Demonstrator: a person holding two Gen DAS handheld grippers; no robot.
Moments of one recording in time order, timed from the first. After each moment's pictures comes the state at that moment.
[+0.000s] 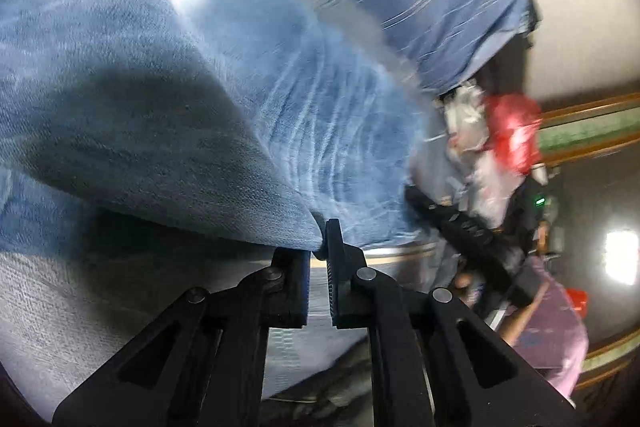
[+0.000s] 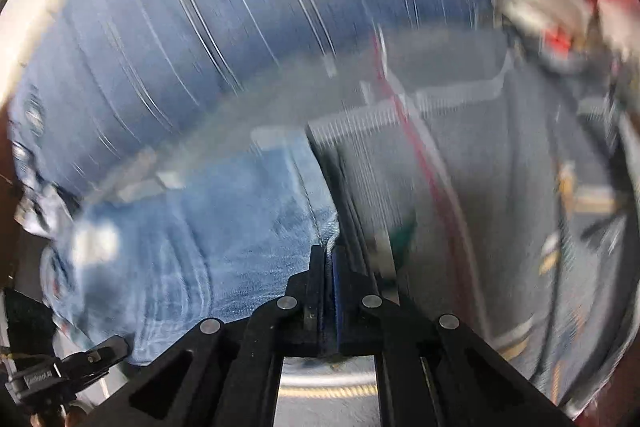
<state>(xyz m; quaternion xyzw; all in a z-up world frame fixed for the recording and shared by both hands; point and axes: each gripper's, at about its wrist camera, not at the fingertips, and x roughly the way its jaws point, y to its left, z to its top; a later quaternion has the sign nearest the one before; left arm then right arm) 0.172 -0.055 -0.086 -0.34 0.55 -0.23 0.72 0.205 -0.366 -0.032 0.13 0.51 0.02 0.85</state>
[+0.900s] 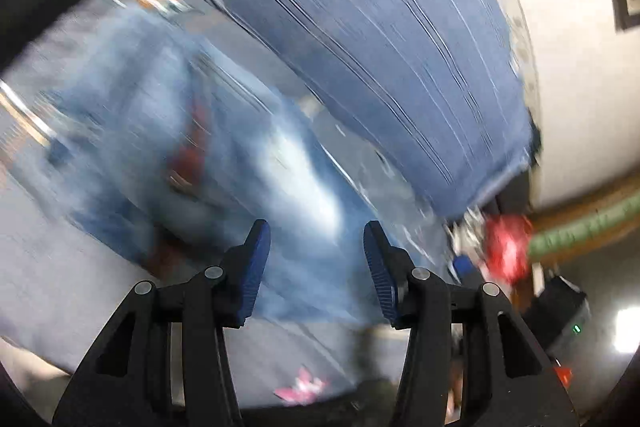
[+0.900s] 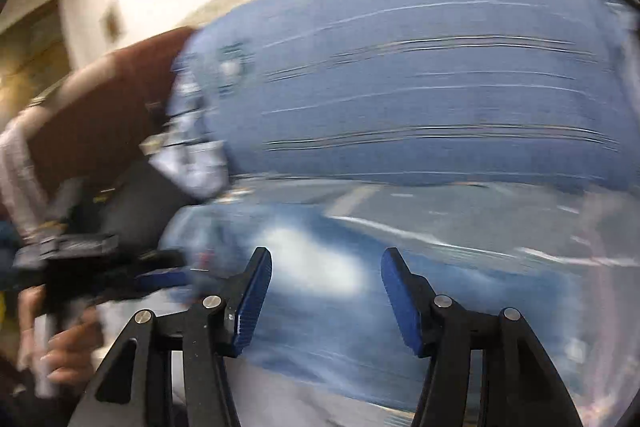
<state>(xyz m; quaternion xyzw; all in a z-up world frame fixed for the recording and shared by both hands) 0.146 0.179 0.026 -0.41 0.43 -0.08 0.80 0.169 -0.136 0.091 0.02 0.34 0.30 0.89</state>
